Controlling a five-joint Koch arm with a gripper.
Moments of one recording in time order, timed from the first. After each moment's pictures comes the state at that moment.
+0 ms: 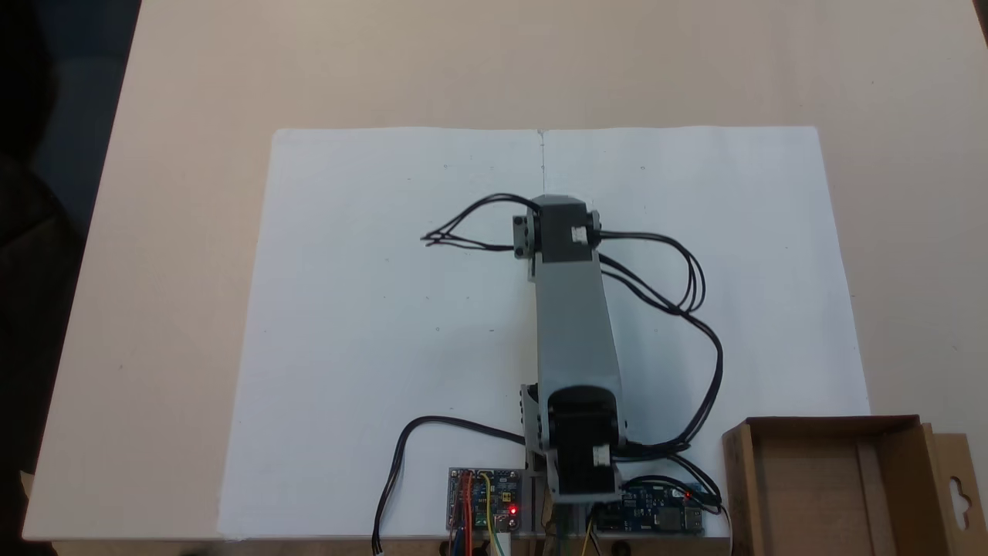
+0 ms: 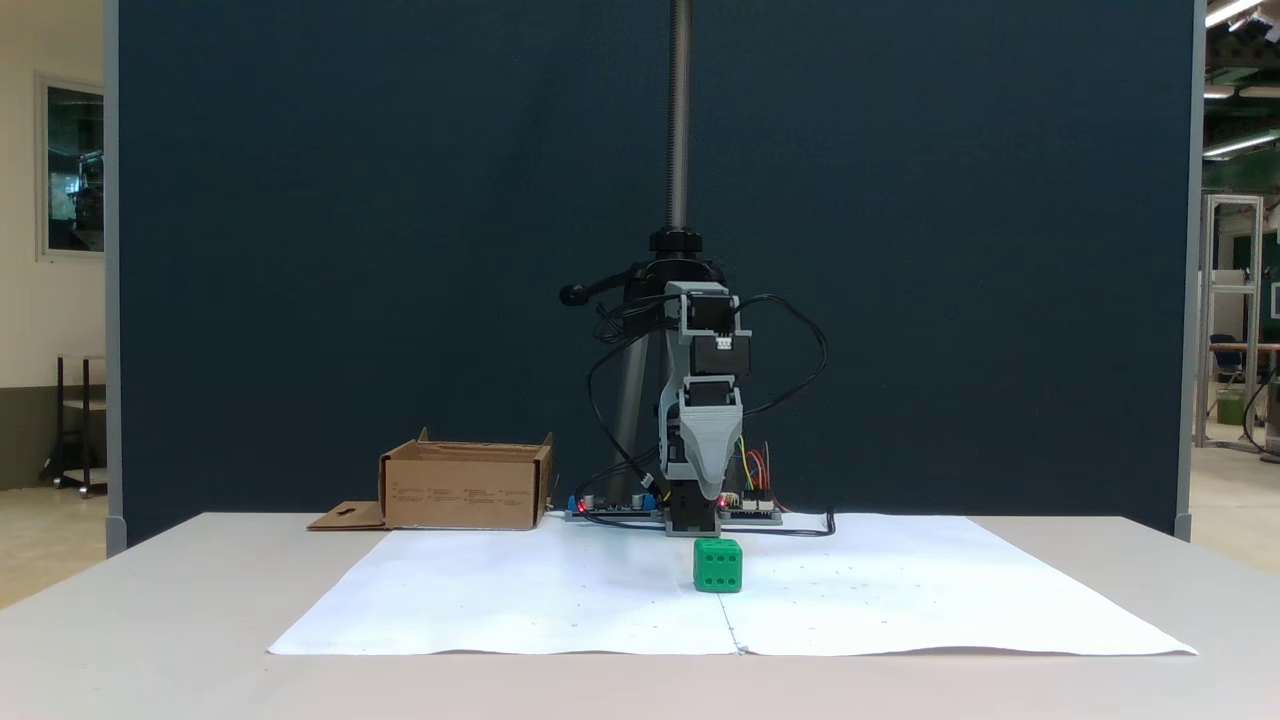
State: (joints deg) arm -3.5 111.5 118.6 39.4 5.3
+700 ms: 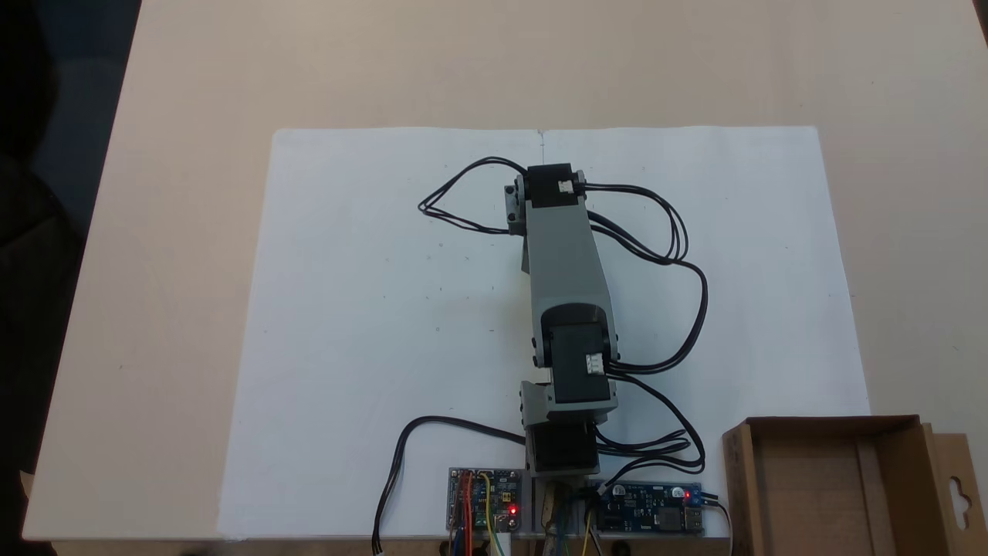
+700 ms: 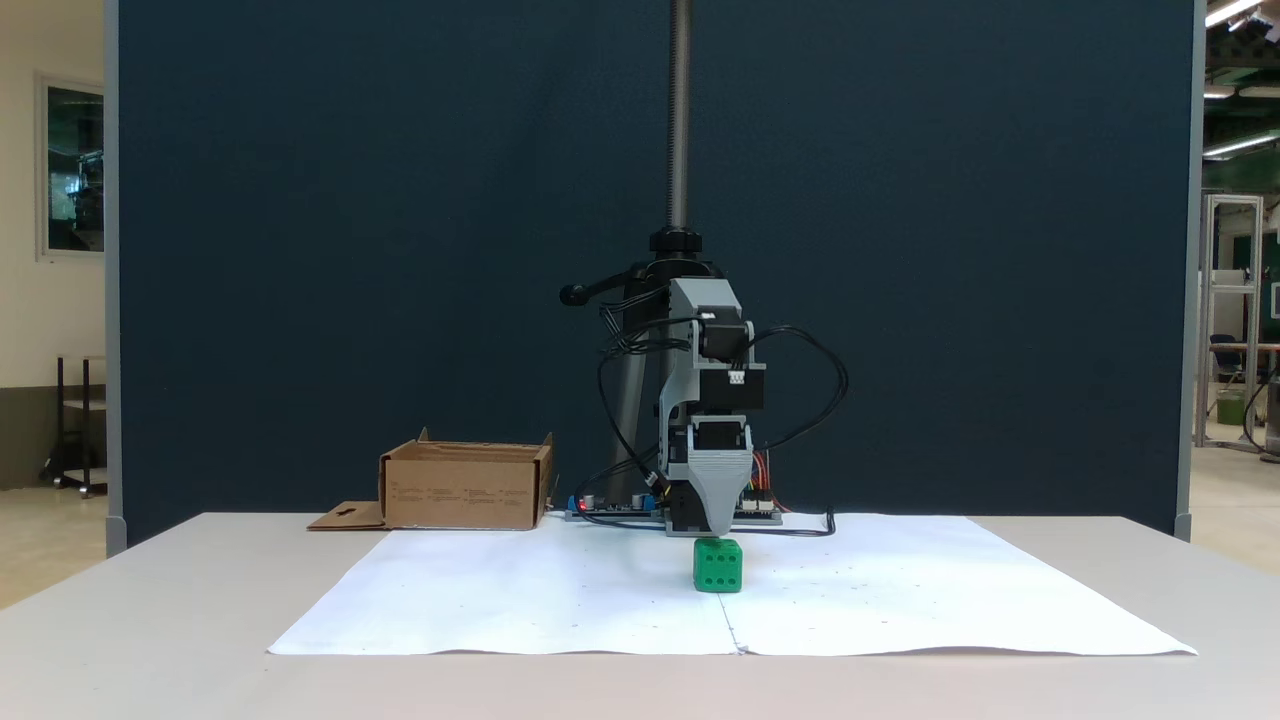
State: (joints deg) arm -4.9 93.6 111.0 39.4 6.7
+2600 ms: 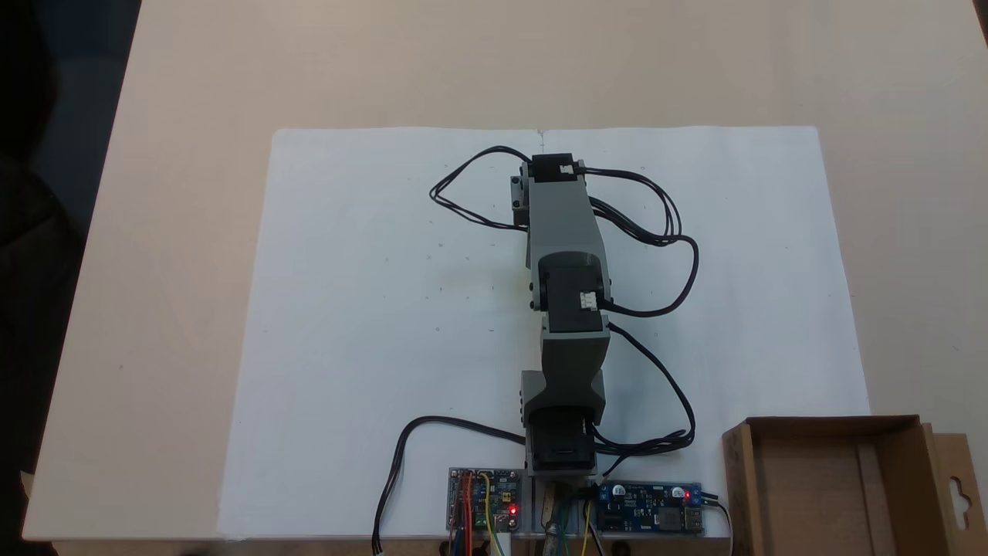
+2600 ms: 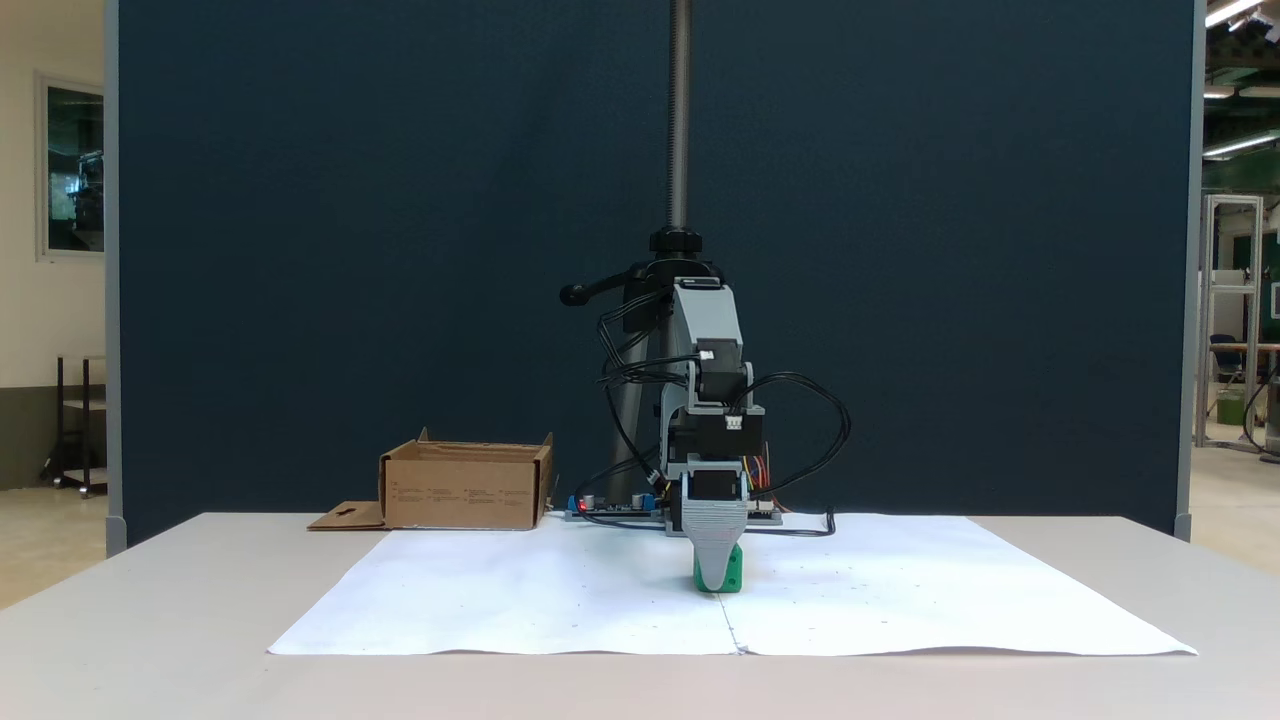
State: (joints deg) arm -2.5 78.8 109.1 34.5 5.0
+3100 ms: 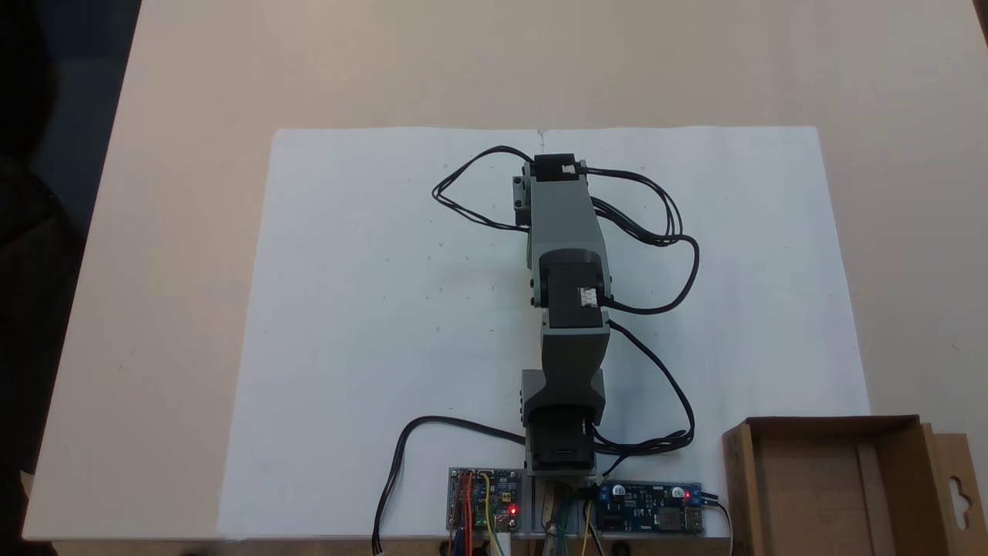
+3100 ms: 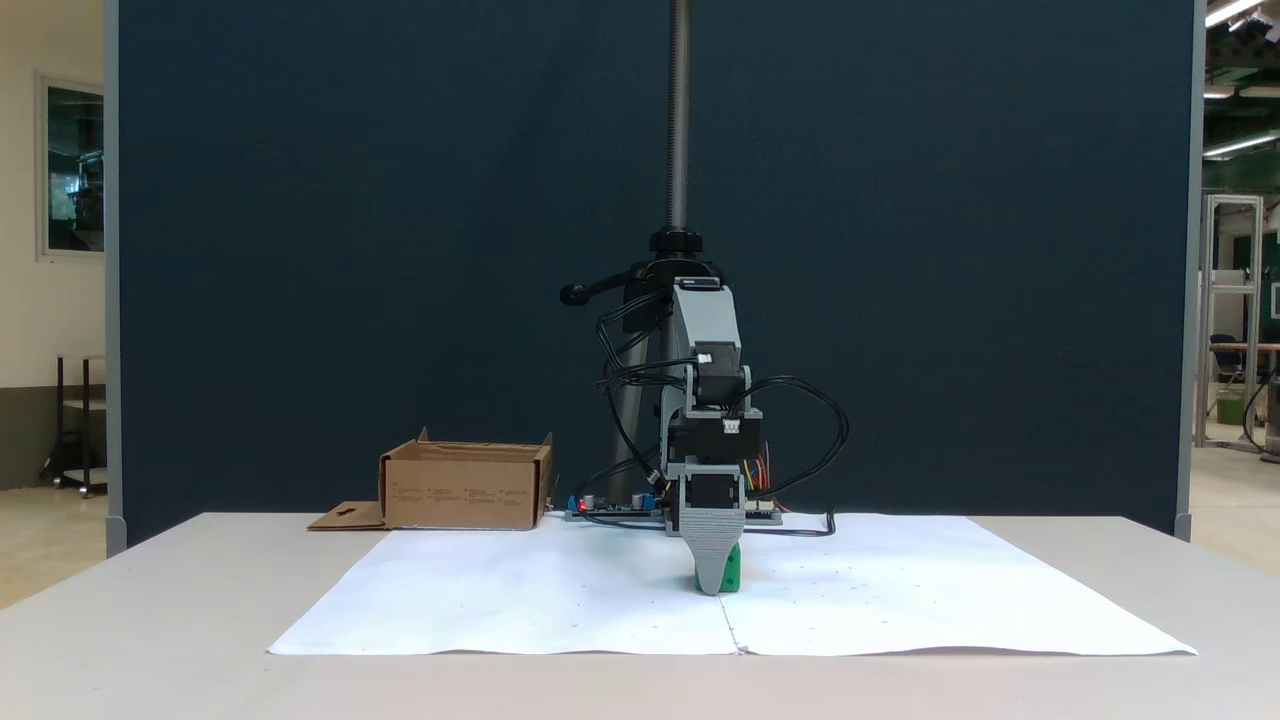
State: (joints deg) arm -2.1 78.5 109.1 34.4 4.9
